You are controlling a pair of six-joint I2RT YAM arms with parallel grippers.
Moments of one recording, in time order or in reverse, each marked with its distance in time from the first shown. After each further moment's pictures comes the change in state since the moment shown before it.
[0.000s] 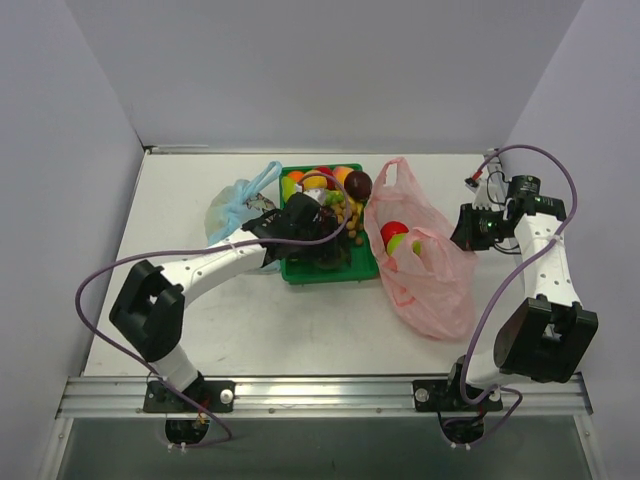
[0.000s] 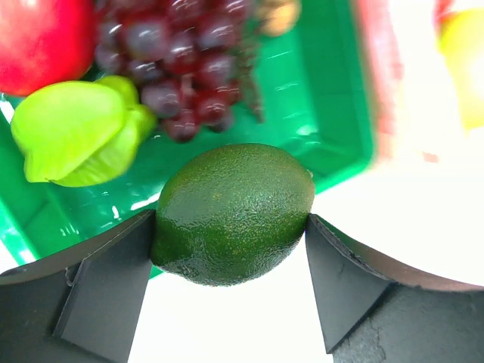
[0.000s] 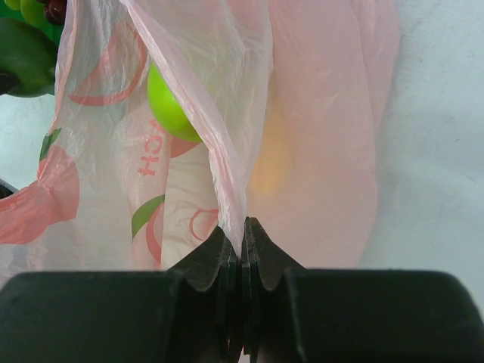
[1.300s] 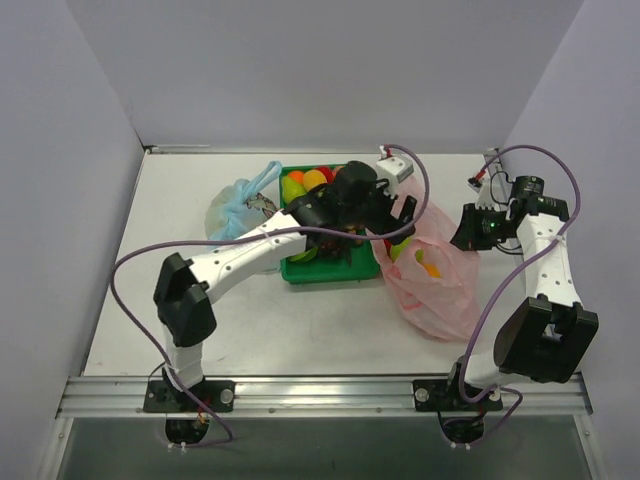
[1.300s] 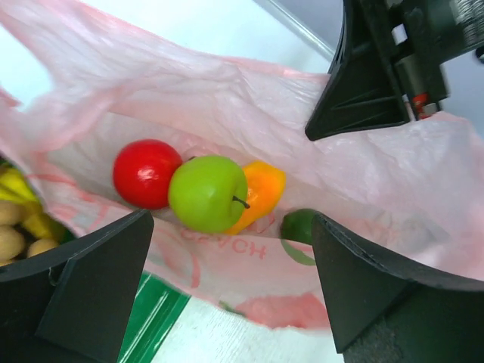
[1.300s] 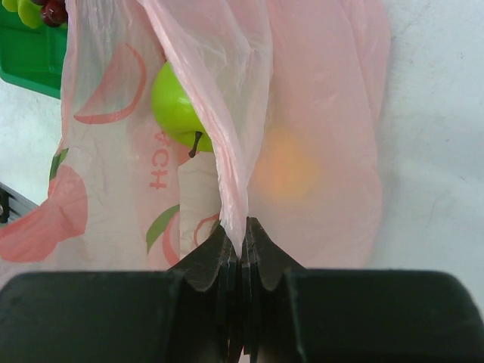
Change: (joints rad) left arm -0.211 0.229 0.579 0.065 0.121 0.380; right arm -0.021 0.000 0.000 0.000 -0.007 -0.019
